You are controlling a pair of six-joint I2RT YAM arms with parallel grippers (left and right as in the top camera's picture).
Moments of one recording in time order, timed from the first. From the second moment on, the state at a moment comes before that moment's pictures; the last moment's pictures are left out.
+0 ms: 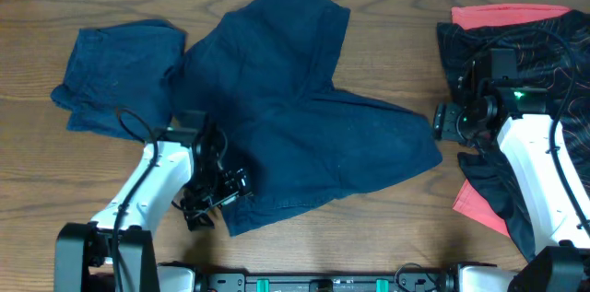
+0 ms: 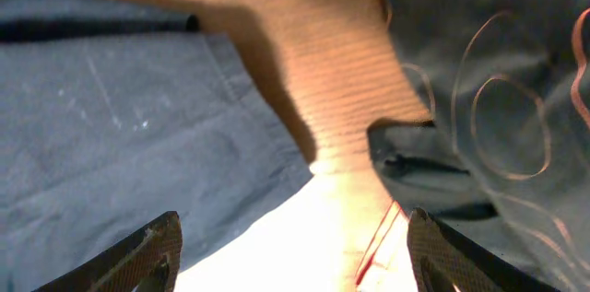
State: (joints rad) left arm -0.12 1.48 0.75 -1.09 0.36 -0.52; right arm -0.02 1.46 1.11 -1.01 0.01 0.22
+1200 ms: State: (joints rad) left arm 0.03 1.48 0.76 -1.24 0.28 -0.53; right arm -0.02 1.46 0.79 -0.93 -0.32 0.42
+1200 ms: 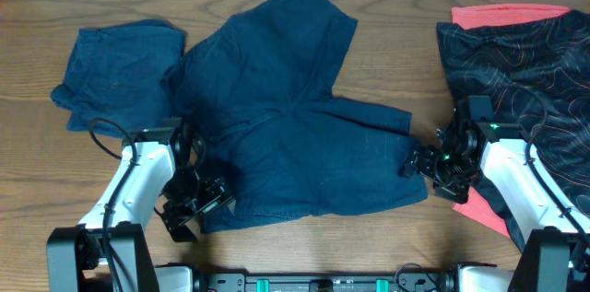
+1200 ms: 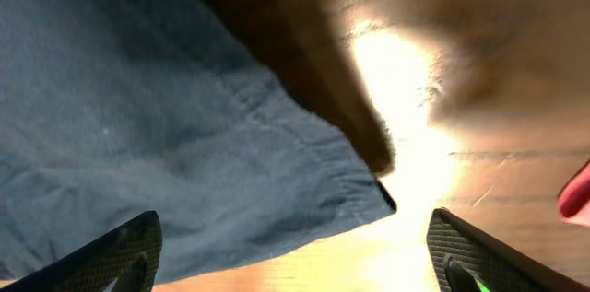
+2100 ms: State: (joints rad) left arm 0.03 1.29 0.48 -0.86 0.30 -1.06; right arm -0.02 1.46 0.79 -0.89 -0.37 0.46
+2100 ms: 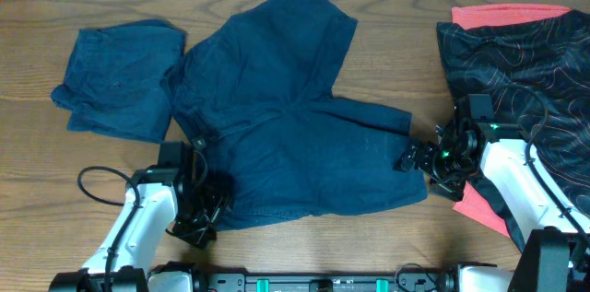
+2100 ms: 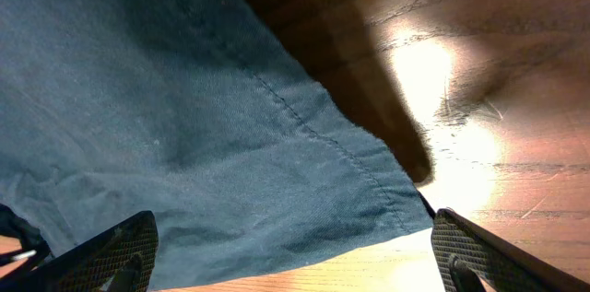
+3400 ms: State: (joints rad) left arm 0.03 1.27 0.46 -0.82 0.37 -0.93; right arm 0.02 1.45 0.61 -0.70 -0.37 0.68
